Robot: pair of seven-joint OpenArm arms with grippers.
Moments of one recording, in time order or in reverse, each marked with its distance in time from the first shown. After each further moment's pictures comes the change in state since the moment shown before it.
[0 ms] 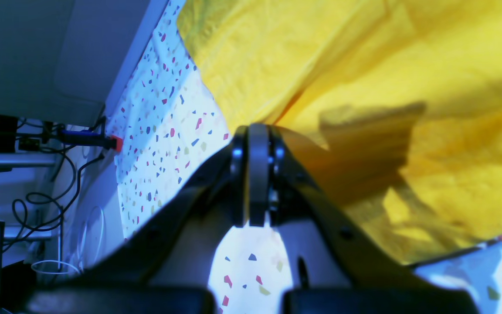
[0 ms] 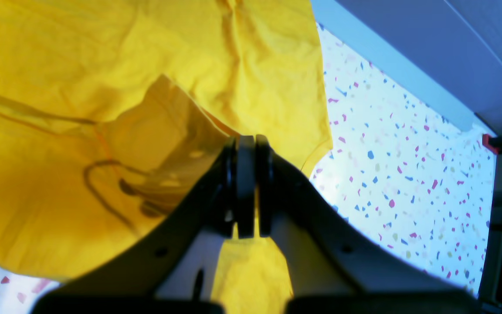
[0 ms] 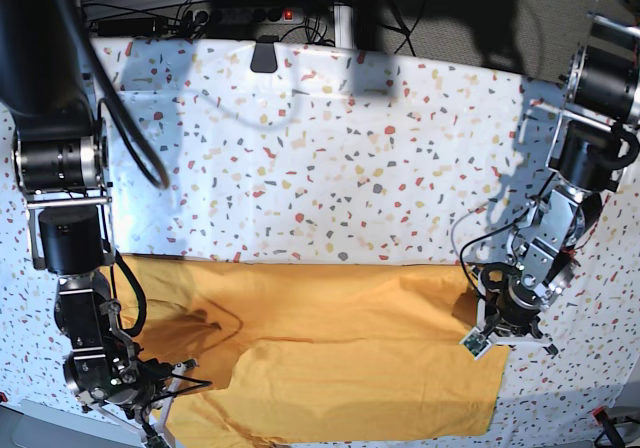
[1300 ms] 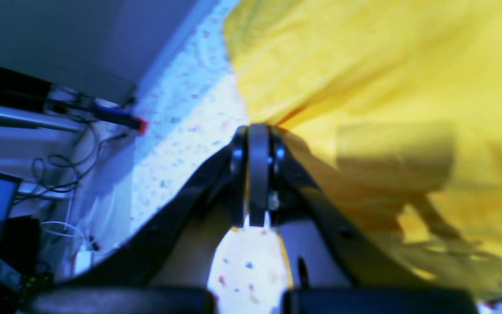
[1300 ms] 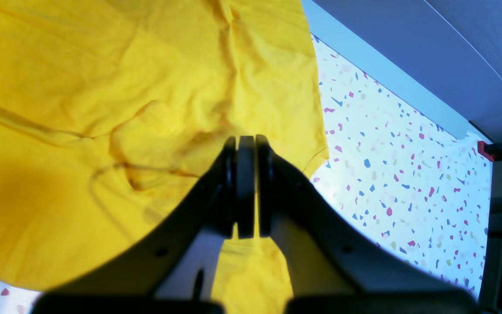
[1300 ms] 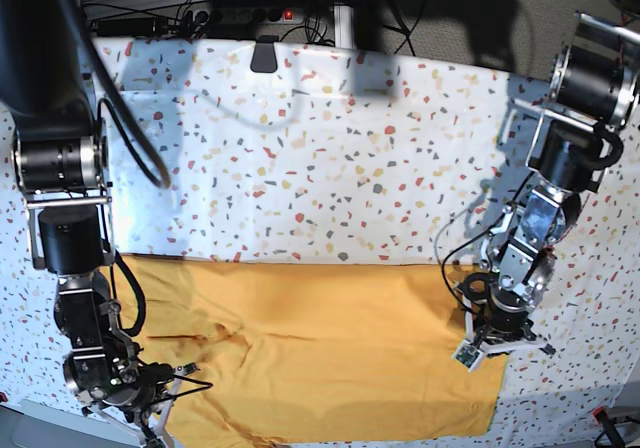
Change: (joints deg) left arm 0.4 3.8 -0.2 0.0 -1.9 11.9 3.1; right arm 0.0 0.1 0.0 0.0 0.0 -0.6 3.0
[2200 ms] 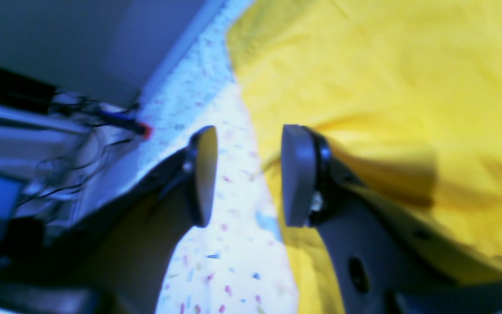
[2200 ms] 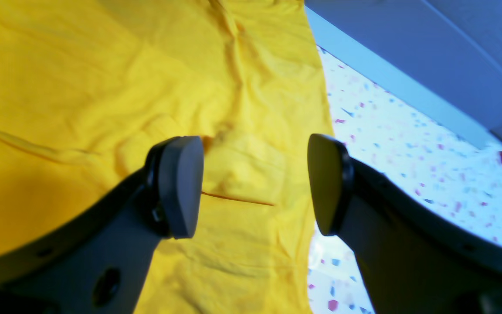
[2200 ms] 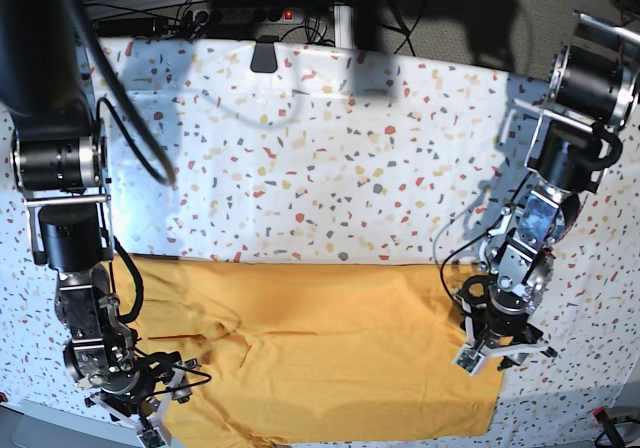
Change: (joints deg) left arm -0.3 0.2 0.0 0.0 -0.2 4.5 -1.8; right arm 0.1 0.1 0.0 -6.3 1.8 -0.2 10.1
